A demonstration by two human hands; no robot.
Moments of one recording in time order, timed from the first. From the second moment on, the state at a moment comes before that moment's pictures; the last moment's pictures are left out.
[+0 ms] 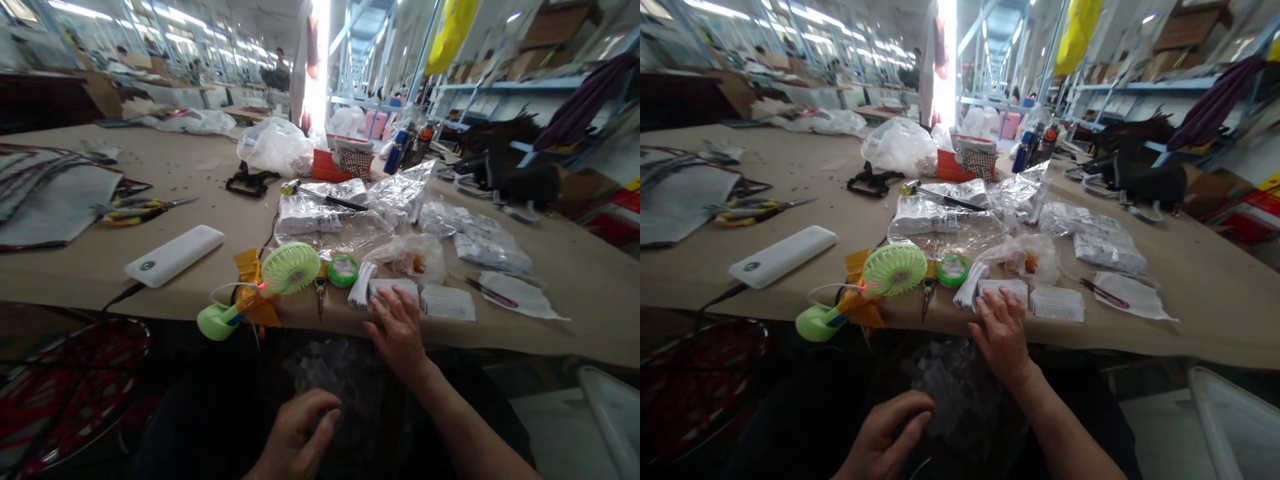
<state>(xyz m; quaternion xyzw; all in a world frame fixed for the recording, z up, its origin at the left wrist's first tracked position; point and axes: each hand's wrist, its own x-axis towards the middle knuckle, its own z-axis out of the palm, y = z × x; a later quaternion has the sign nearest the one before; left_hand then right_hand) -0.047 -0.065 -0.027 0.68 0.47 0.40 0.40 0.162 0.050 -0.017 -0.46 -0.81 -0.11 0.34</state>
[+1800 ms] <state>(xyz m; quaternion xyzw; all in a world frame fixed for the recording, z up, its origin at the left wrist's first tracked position) 0.027 0.016 0.010 0.28 0.48 0.42 0.72 0.195 0.046 -0.020 -0.46 -0.81 -0.13 0.34</state>
